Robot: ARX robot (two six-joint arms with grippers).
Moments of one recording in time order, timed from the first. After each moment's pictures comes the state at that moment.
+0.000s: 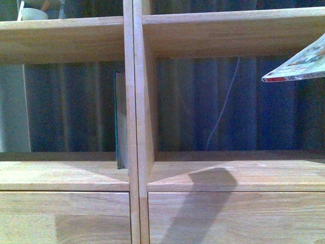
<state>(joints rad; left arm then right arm) 0.25 0.87 0.69 0.26 1.01 -0.21 0.05 0.96 0.91 0.22 0.16 0.86</state>
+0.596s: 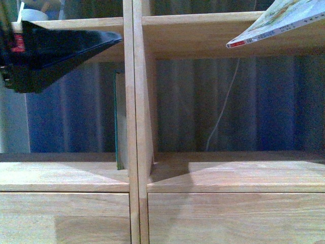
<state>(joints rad) -0.30 1.15 0.92 0.50 0.77 -0.83 0.10 1.14 1.11 0.33 0.10 0.86</state>
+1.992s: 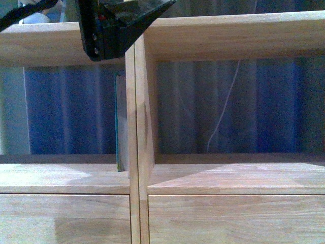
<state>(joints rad) -0.42 1.32 1.08 0.71 0.63 -1.08 0.44 0.92 0.98 0.33 0.19 0.92</state>
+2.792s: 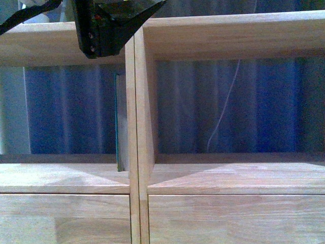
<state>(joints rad) -0.40 1.33 1.09 0.71 0.59 -1.07 0.62 0.87 0.95 0.36 0.28 0.87</state>
